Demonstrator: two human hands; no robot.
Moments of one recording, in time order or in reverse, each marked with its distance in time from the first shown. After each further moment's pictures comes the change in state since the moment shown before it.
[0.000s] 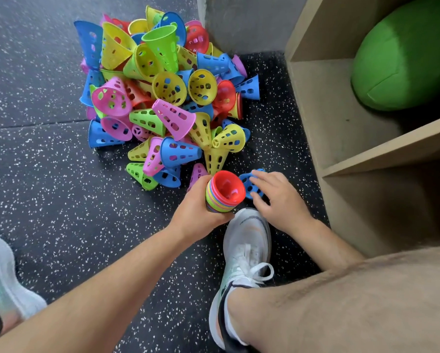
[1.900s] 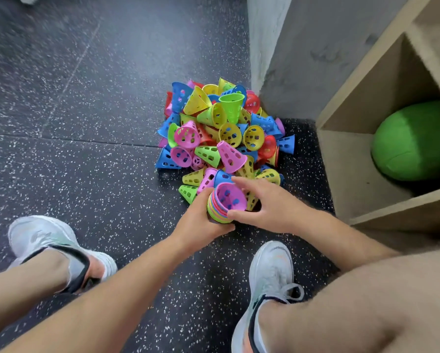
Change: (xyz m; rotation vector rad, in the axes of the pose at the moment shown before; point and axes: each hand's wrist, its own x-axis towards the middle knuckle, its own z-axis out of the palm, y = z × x) left_hand -0.048 0.003 -0.088 -0.159 0.177 0.059; right_hand 0.067 -0.170 -0.089 0.074 -0.387 -0.175
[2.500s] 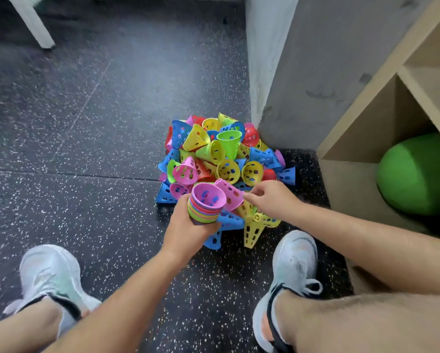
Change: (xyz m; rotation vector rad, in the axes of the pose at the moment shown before) left_hand 0.053 0.033 -0.025 -0.043 0.305 -0.078; right_hand 0.096 0.060 -0.037 0.095 0.108 0.341
